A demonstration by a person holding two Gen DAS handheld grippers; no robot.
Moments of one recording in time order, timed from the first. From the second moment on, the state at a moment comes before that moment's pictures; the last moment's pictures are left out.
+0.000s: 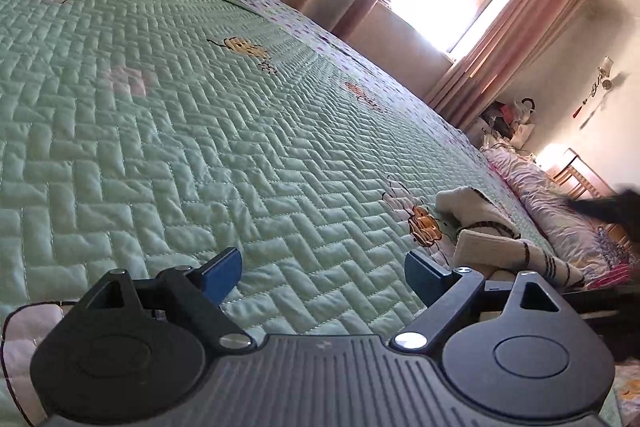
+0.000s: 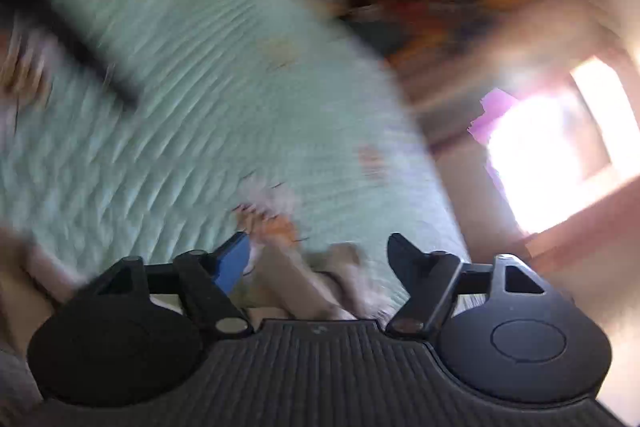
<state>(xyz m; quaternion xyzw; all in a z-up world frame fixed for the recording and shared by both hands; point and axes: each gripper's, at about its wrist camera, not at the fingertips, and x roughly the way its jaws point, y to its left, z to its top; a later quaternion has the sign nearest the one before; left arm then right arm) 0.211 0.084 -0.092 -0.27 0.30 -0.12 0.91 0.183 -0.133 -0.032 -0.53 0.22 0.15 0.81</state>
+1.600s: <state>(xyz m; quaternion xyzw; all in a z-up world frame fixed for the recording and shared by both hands) 0.099 0.180 -0.050 -0.38 0.04 0.25 0.89 0.157 -0.070 -0.019 -0.33 0.22 0.32 0.86</state>
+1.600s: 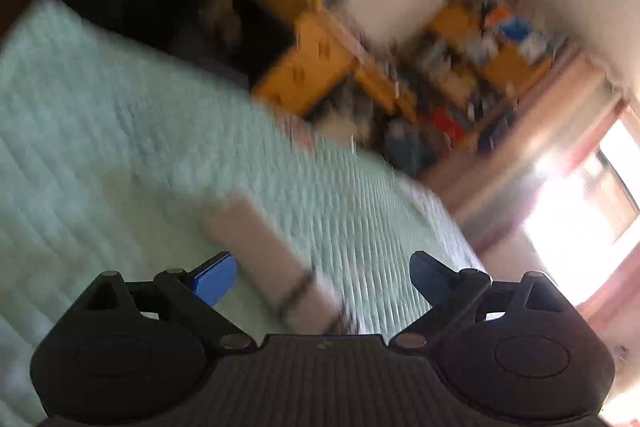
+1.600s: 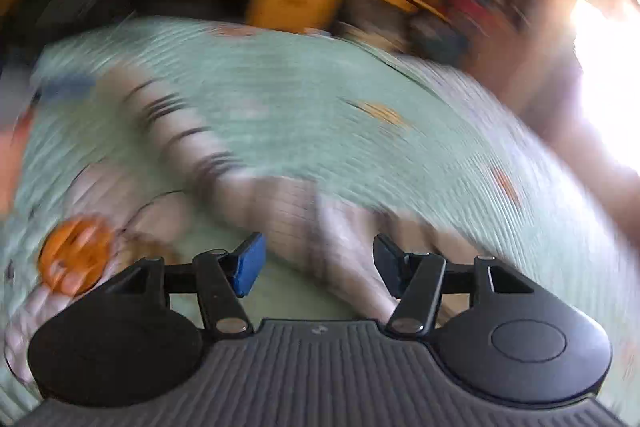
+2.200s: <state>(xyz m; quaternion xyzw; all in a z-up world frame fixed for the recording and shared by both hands) 0.073 0.222 -0.070 -0.42 0.04 0.34 0.84 0.221 0.107 -0.051 -0.29 0.25 0.43 0.81</state>
